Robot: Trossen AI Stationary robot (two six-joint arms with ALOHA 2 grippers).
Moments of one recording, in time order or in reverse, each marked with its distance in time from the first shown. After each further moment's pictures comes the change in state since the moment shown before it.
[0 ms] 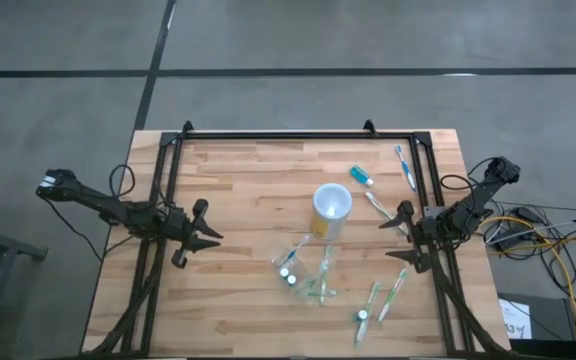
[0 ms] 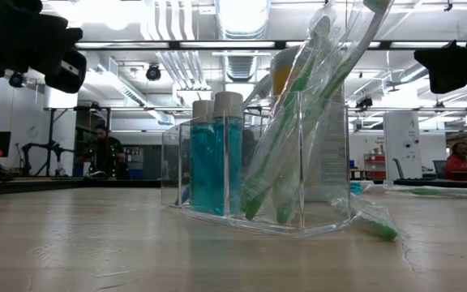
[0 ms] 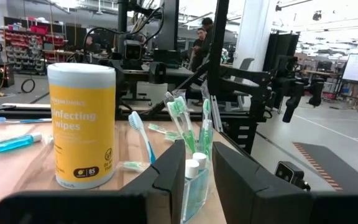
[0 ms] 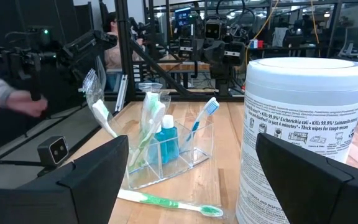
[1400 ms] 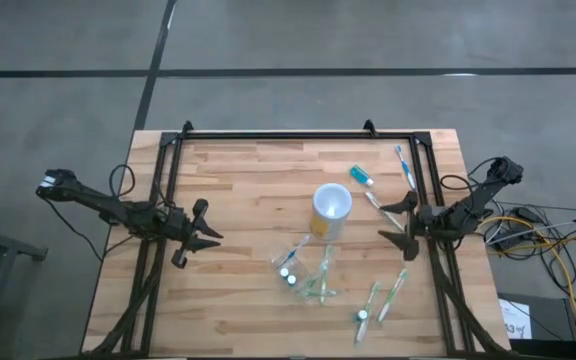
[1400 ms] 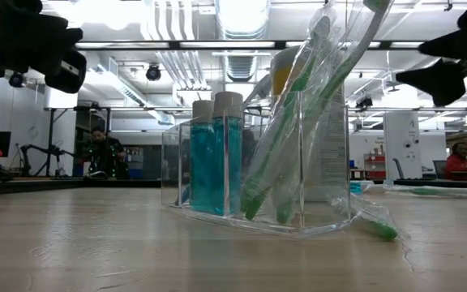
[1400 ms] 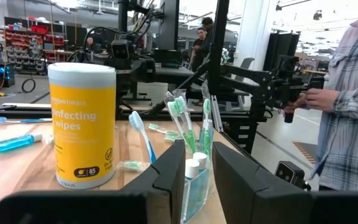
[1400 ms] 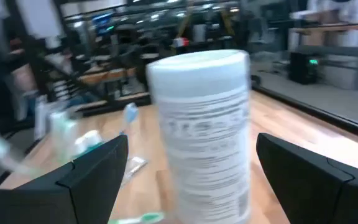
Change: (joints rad) left arm 0.000 0.000 0.000 -0.001 -0.001 0.001; right arm -0.032 0.037 0.000 0.018 0.317 0.122
